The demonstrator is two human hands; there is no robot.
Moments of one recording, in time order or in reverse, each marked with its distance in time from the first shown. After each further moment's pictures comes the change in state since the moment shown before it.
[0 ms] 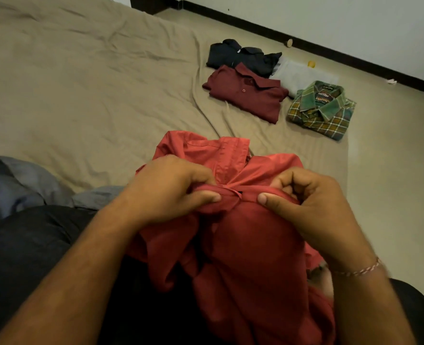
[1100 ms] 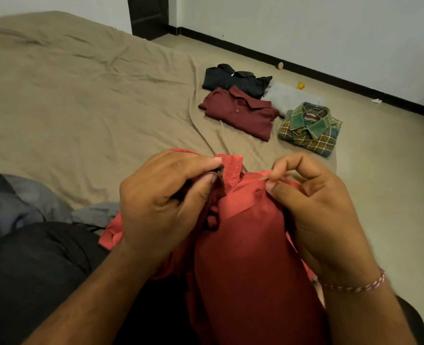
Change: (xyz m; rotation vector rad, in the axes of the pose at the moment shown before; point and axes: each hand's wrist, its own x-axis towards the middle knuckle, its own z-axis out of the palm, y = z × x) left_hand -0.010 0.066 -0.008 -0.084 0.854 0.111; right_hand -0.005 -0.057 0.005 0.547 0.084 0.043
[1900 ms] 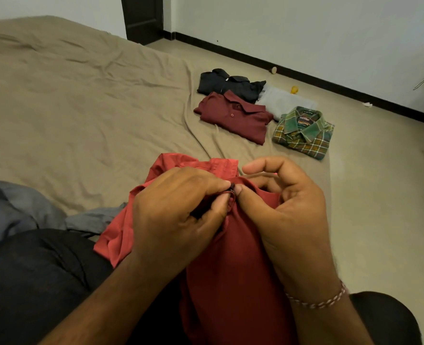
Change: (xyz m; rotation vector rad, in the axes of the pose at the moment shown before) left_hand -0.006 0.013 0.010 0.071 -0.058 -0.017; right_hand -0.008 0.000 0.033 -0.211 0.161 -0.199
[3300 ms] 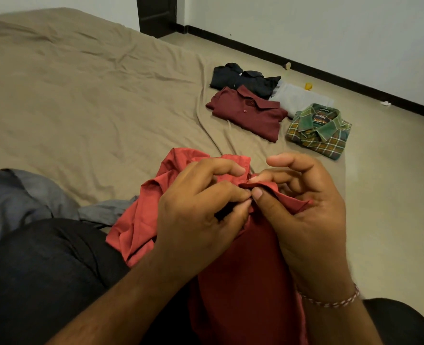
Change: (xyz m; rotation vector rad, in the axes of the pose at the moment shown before) left_hand -0.009 -0.004 0.014 -0.074 -0.041 -0.047; right_hand -0.001 0.013 -0.004 0.115 -0.074 -0.094
